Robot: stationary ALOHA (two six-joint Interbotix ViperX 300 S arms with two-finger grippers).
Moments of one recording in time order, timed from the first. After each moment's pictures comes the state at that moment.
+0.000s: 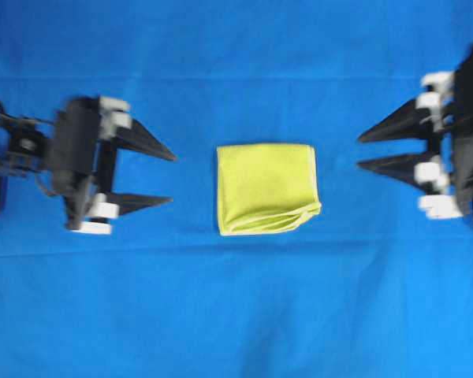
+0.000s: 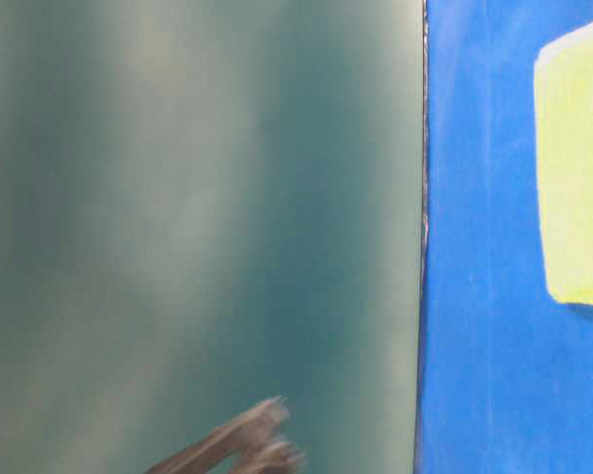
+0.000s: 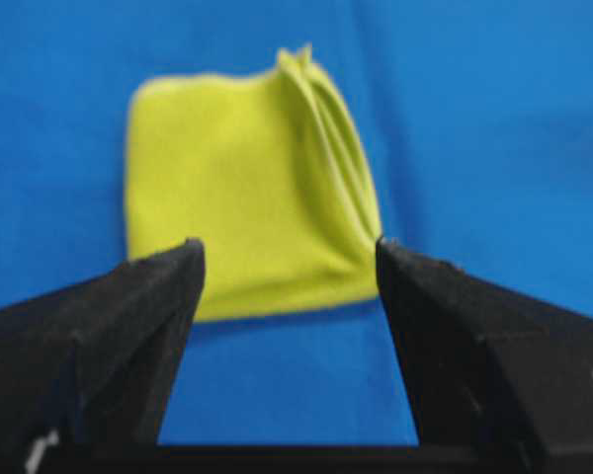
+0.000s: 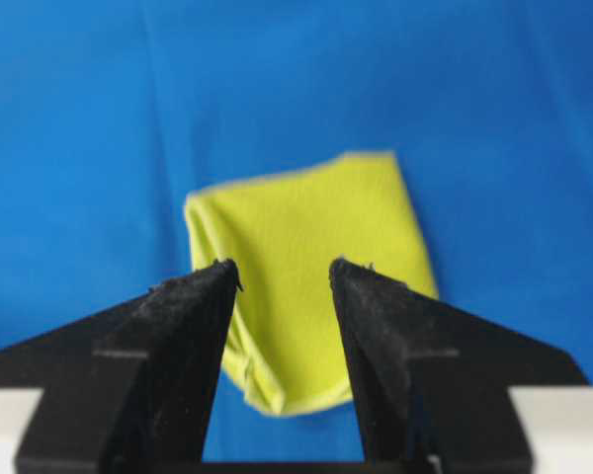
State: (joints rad) left arm -0.04 -0.48 0.90 -0.02 -0.06 0.11; right arm 0.06 -0.78 0.90 -0.38 0.33 0.55
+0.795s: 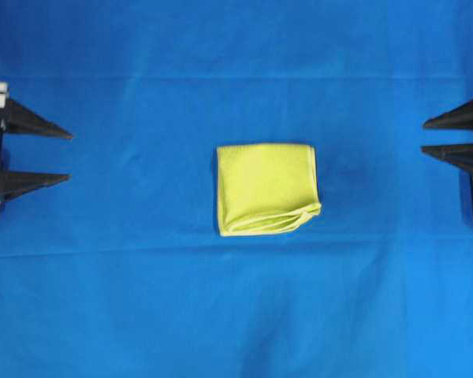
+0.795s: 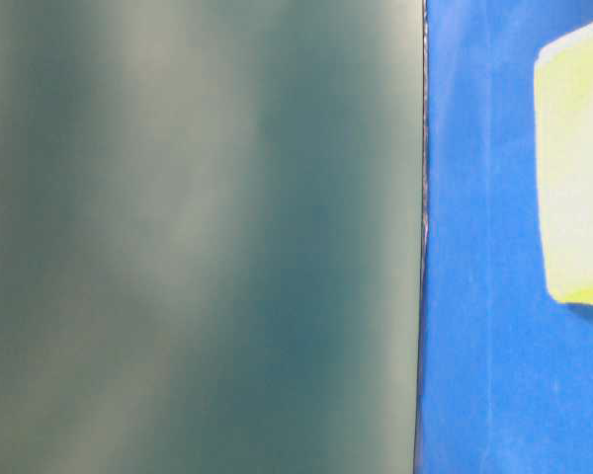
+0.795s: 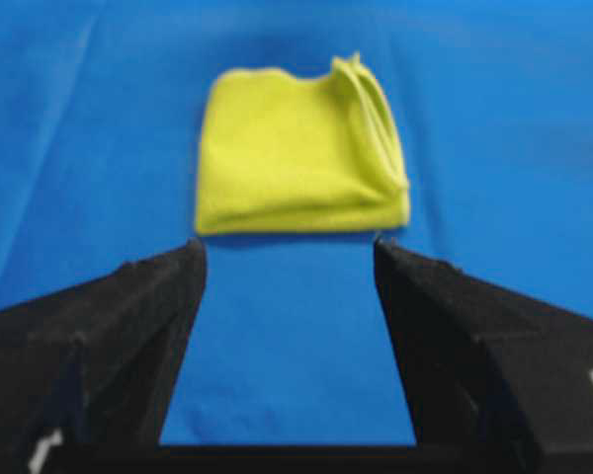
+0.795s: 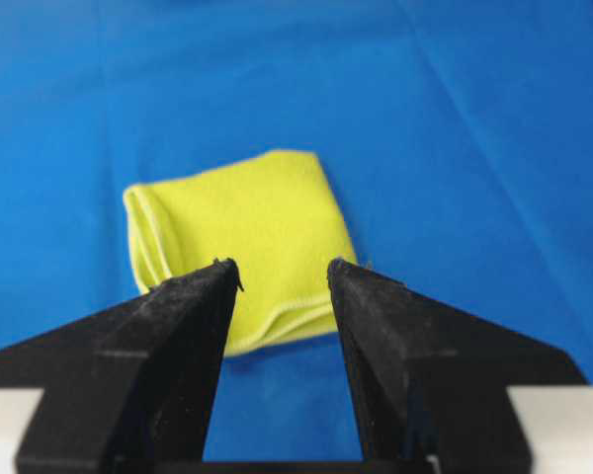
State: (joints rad) left arm 0.02 -1.11 1.32 -0.03 -0.05 0.04; right arm -0.05 -1.21 1.27 -0.42 0.22 0.57
